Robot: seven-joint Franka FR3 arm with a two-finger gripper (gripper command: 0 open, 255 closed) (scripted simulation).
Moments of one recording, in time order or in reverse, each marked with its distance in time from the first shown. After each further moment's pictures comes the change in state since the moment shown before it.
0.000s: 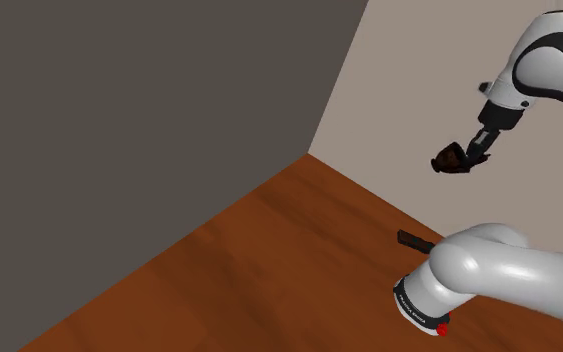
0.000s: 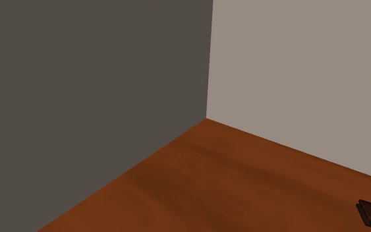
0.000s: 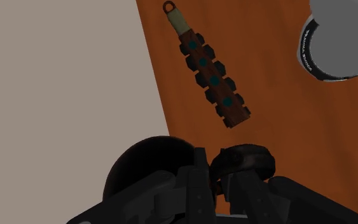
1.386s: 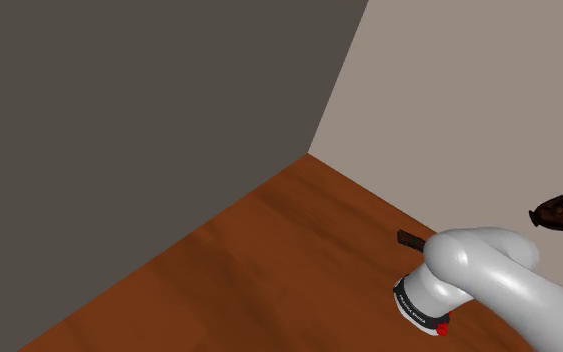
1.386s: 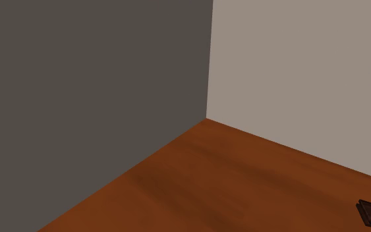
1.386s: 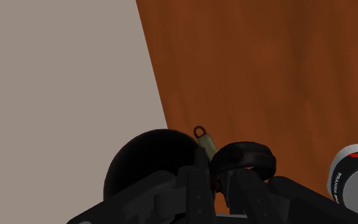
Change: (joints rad) arm -0.206 -0.419 -0.286 0.053 -0.444 -0.275 -0.516
